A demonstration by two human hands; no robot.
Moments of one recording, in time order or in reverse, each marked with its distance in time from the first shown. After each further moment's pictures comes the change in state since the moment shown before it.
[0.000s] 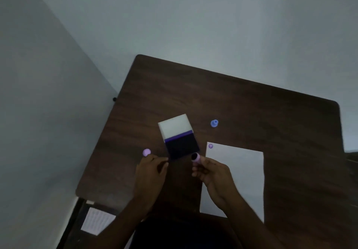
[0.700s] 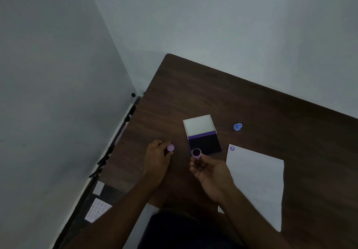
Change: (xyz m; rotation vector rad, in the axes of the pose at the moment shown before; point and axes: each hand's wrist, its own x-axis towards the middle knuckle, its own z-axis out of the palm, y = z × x) left_hand 0.049 -0.072 -0.020 0.034 0.106 0.091; right_hand -0.001 0.035 0.084 0.300 -0.010 0.238
